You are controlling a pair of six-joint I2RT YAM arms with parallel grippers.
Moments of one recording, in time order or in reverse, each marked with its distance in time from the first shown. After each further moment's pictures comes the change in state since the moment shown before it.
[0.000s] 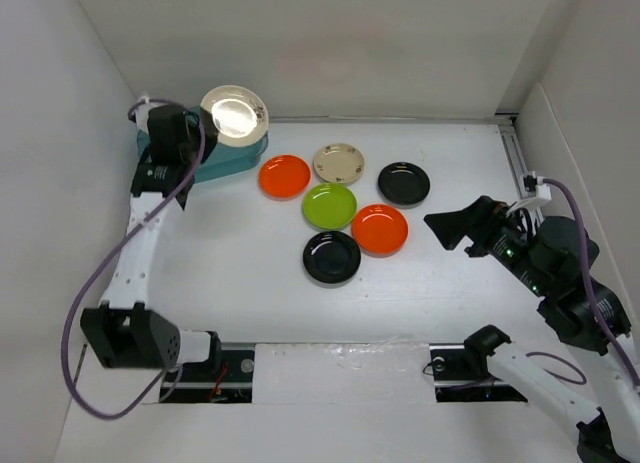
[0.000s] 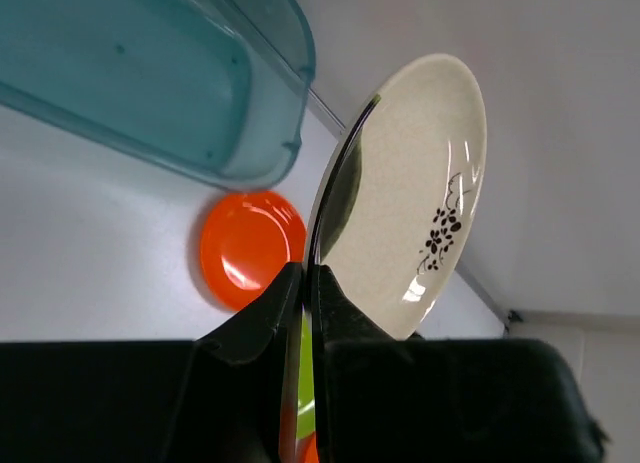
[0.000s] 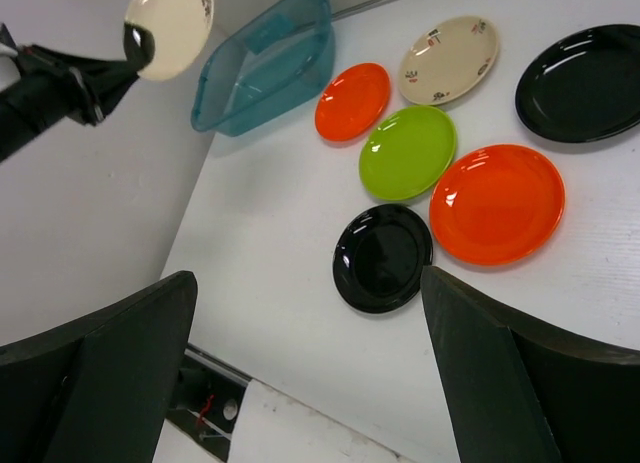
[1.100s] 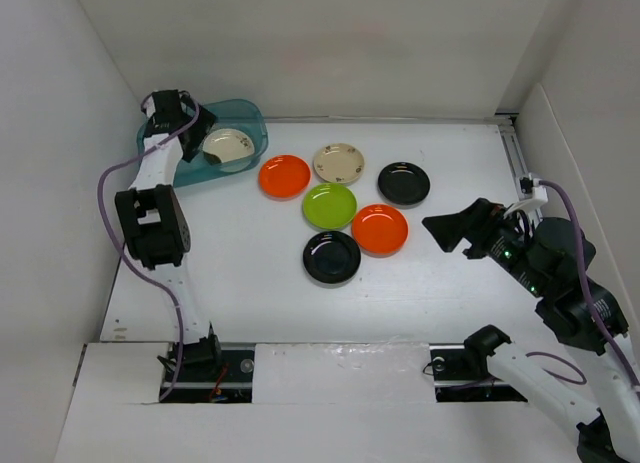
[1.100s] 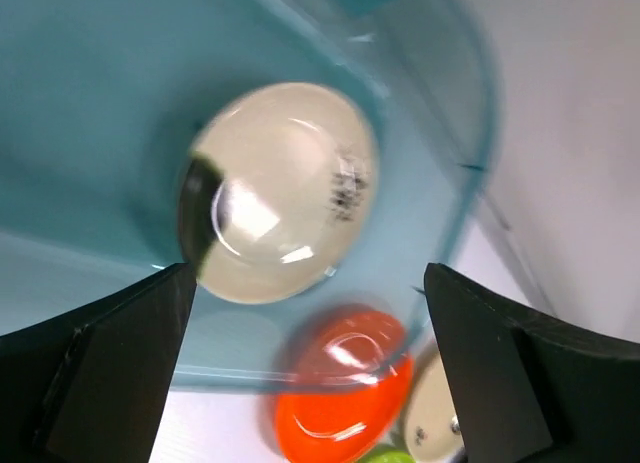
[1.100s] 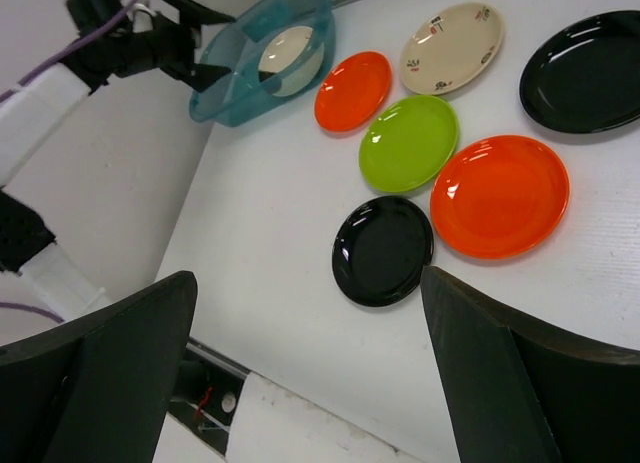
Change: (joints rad) left arm 0.234 0.886 0.557 -0.007 0.194 0.061; right arm 0.000 0.001 -0.029 0.015 -0.017 0.000
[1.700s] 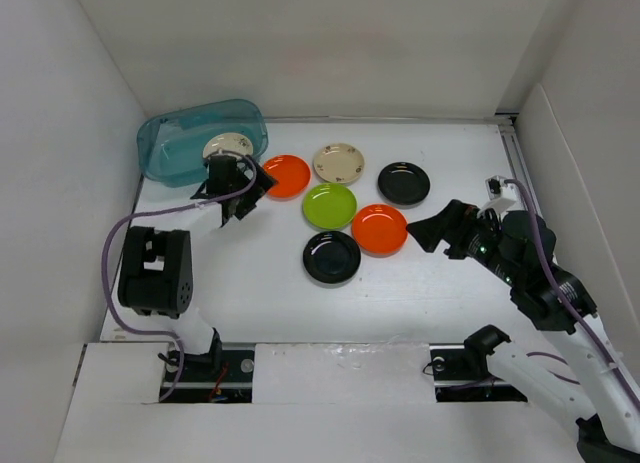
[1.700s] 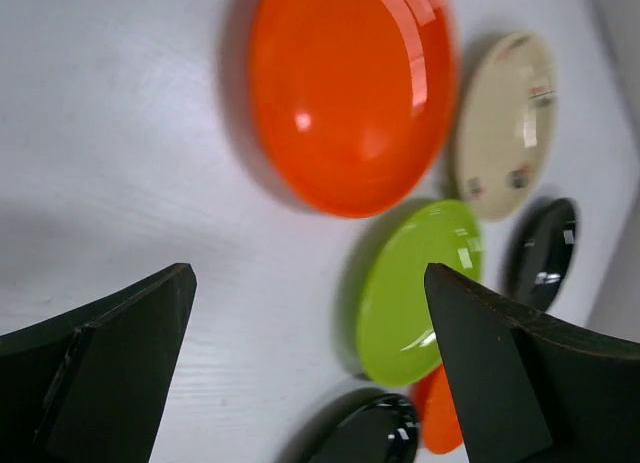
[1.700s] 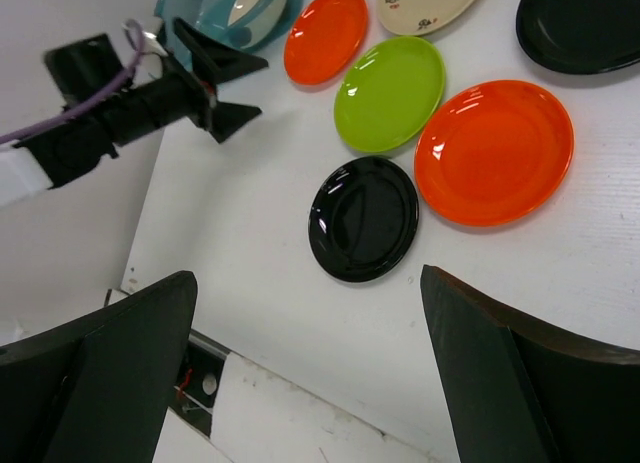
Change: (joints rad) left arm -0.281 -0.544 -0.864 0.451 0.055 -0.023; right arm 0.000 0.038 -0.137 0.069 -0.032 0.016
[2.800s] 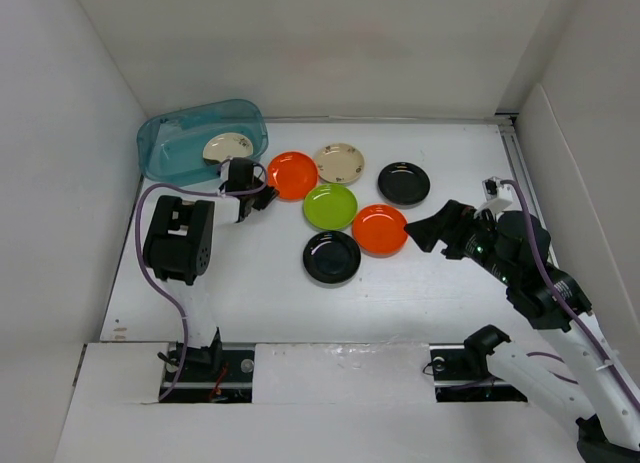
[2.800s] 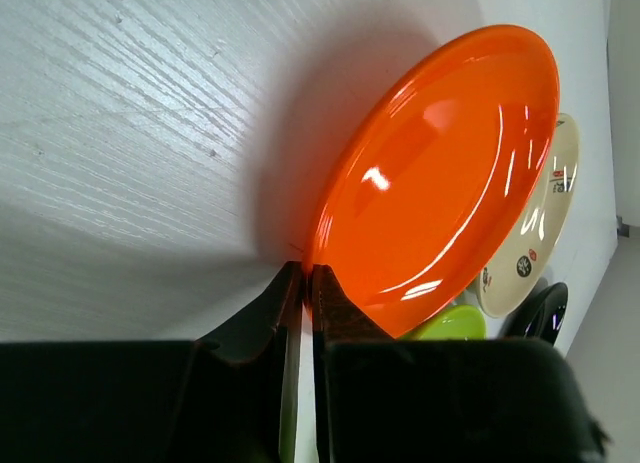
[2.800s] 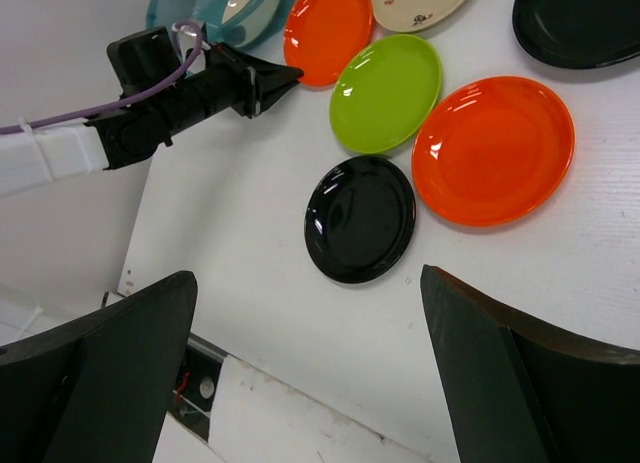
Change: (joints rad) left arm -0.056 0.333 0.030 0.203 -0.067 -0.195; right arm 0.000 0.010 -0.035 0.026 -0.002 0.010
